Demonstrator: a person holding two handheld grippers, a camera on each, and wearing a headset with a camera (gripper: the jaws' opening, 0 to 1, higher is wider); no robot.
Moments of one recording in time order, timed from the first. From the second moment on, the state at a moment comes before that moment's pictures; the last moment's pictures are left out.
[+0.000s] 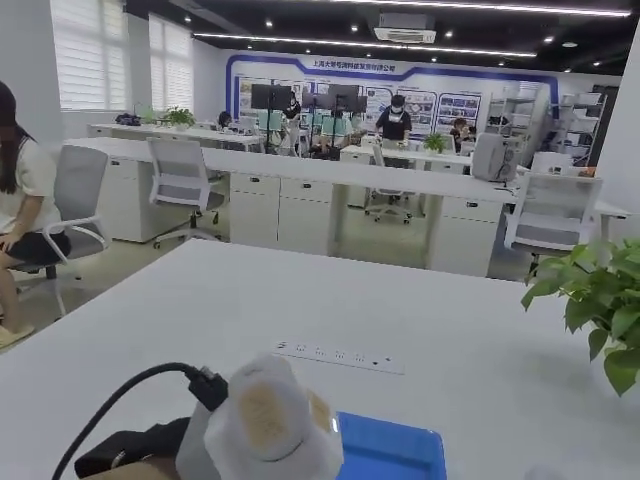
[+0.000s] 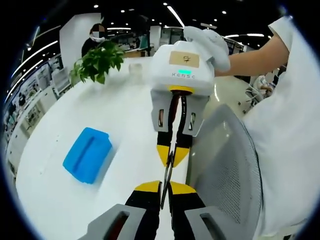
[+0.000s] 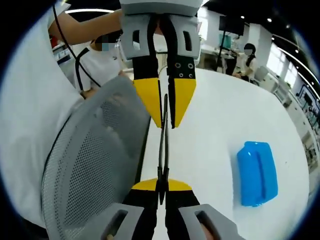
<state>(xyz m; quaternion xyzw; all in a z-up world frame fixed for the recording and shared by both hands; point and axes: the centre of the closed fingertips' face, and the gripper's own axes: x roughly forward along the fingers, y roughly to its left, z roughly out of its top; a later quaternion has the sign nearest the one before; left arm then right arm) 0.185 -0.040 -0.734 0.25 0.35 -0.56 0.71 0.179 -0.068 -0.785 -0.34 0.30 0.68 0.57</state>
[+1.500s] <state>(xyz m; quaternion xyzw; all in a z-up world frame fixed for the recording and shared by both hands) 0.268 -0.039 -0.865 0.37 0.38 -0.54 0.65 0.270 -0.087 -0.877 -0.34 0.37 0.60 0.62</state>
